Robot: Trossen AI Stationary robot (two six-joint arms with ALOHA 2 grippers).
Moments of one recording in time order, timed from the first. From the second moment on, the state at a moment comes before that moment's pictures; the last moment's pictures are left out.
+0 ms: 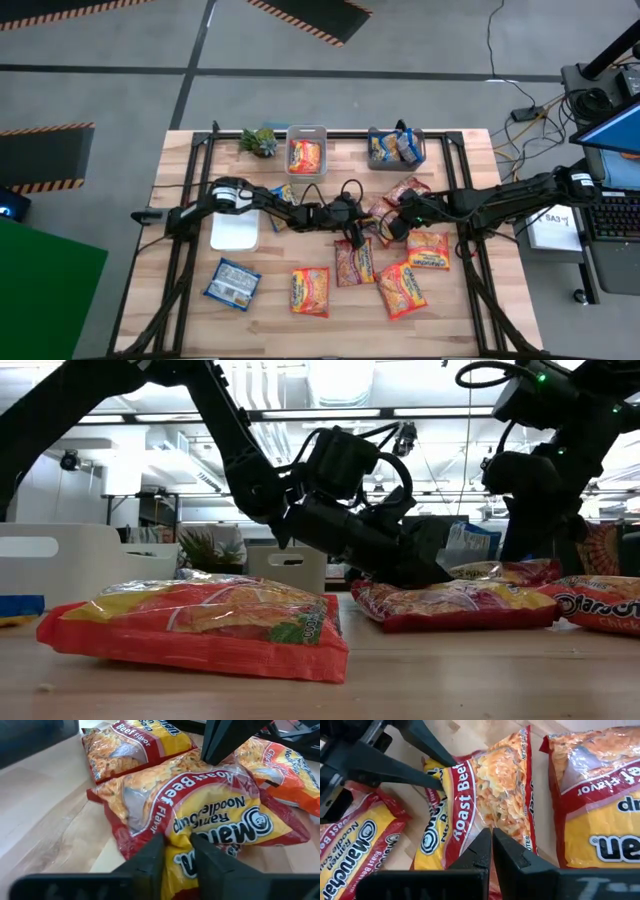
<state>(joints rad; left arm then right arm) 0.02 2.34 1.30 0.65 -0.15 -0.22 0.02 1.06 0.47 -0.41 0.16 0.85</state>
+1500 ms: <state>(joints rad) -0.08 1.88 1.29 -0.06 -0.36 0.08 0.02 0.70 0.45 -0.12 0.20 0.40</state>
